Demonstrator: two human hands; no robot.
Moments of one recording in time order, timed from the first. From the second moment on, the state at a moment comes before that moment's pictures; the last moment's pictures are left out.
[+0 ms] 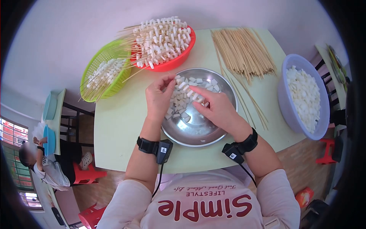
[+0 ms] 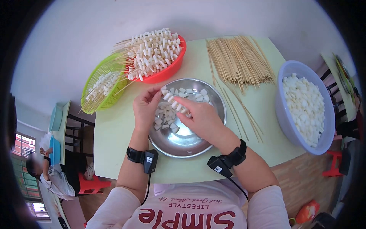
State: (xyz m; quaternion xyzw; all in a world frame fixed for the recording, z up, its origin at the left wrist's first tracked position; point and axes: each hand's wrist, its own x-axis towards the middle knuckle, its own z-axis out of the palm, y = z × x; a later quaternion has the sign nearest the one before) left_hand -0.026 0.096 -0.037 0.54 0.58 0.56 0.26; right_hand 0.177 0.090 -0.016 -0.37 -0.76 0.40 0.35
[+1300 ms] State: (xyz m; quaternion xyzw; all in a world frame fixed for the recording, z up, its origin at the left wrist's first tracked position) left_hand 0.045 0.146 -0.013 0.82 0.54 0.16 0.11; right_hand 0.200 0.133 -0.028 -0.16 -0.26 0.71 0.63
